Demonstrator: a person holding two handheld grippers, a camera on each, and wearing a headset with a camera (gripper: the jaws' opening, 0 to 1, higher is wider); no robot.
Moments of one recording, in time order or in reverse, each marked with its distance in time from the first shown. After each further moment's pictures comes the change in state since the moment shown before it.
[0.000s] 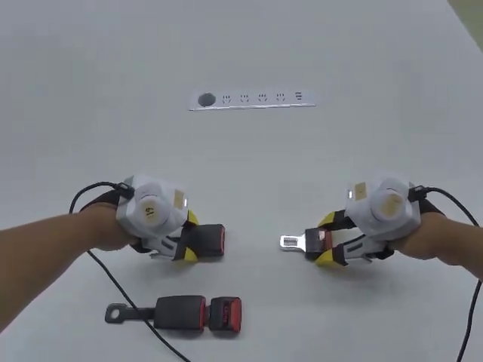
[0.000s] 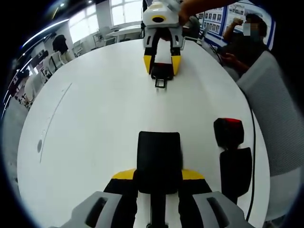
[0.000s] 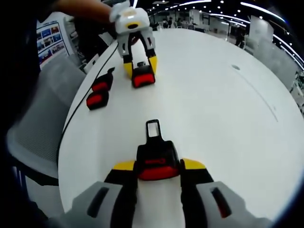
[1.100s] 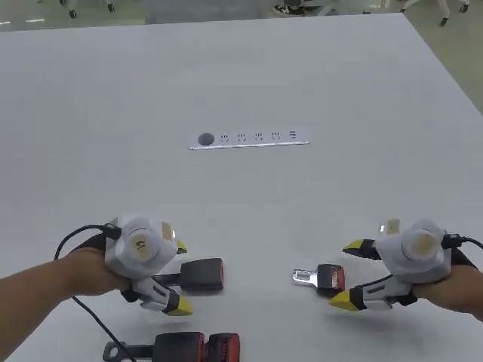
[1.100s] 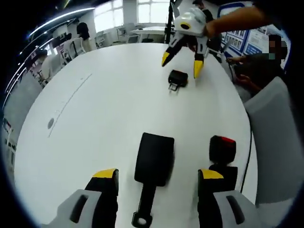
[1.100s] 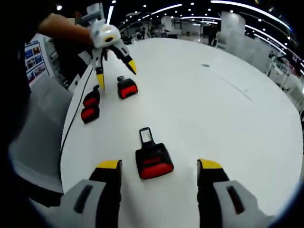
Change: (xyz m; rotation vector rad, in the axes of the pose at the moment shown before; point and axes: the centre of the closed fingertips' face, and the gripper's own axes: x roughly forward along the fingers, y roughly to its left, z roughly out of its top) left arm -0.041 0.000 0.014 -0.264 -0.115 0.153; right arm -0.049 -0.011 -0.008 0.204 -0.157 -0.229
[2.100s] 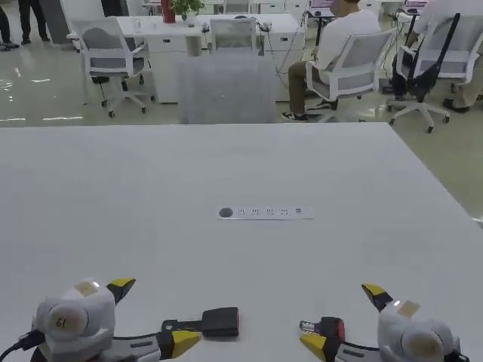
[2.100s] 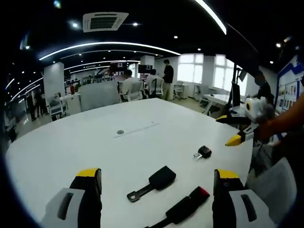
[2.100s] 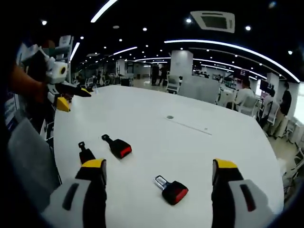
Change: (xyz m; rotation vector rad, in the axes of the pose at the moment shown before) left arm -0.155 -0.042 0.011 -0.427 -0.496 0.455; right arm -0.065 0.068 0.083 0.143 -0.391 -0.396
